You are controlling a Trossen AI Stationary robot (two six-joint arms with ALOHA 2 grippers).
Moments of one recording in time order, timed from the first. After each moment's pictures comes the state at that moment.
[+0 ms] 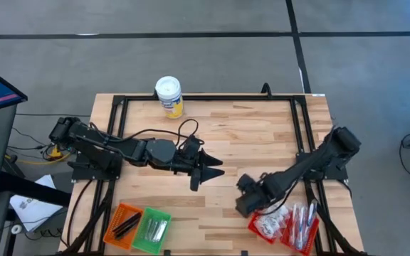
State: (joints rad) left arm -0.28 1.51 1.29 0.09 -0.23 -0.68; right arm 0.54 1.71 1.23 -0.94 0.16 1.24
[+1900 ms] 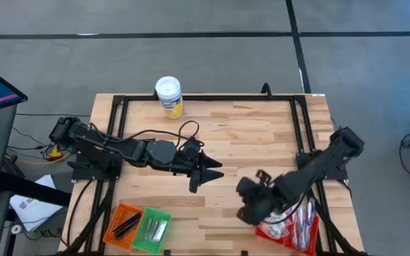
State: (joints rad) left arm -0.28 1.51 1.29 0.08 -0.21 -0.68; right arm 0.63 1.69 1.49 -1.08 0.39 1.08
